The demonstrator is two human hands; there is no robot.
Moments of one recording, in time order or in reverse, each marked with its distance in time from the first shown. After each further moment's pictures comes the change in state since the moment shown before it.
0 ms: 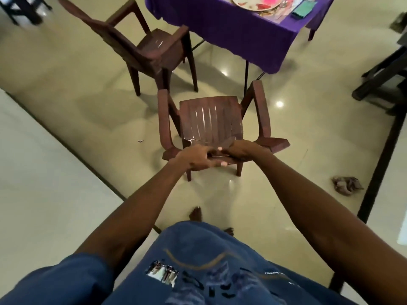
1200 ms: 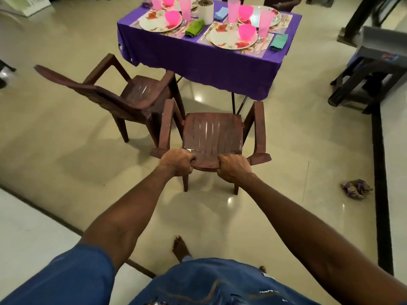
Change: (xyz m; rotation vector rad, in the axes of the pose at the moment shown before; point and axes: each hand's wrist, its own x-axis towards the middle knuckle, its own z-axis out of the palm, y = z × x) left_hand 0.110 -0.157 -0.165 0.655 0.301 0.331; right_hand 0.093 -0.128 -0.043 -0.251 0.667 -0.033
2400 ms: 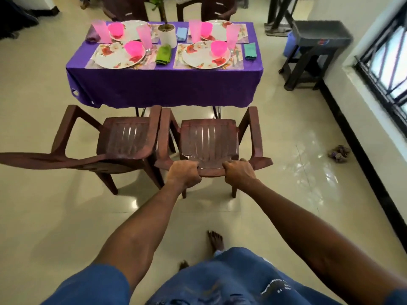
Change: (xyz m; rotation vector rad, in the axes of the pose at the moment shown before) left_hand 0.098 -0.244 -0.005 -0.038 -0.006 0.178; right_hand 0.196 -0.144 -0.003 -0.041 0.050 0.387
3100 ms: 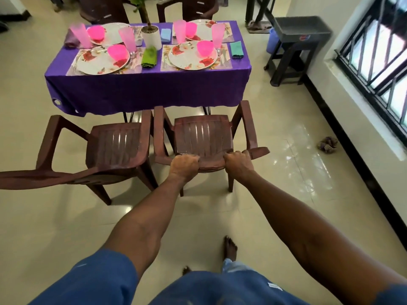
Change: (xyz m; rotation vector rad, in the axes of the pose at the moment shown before) left_hand 0.036 -0.009 -0.006 0.077 0.132 0.141; right_hand 0.028 0.001 -0.008 -0.060 0.007 0.165
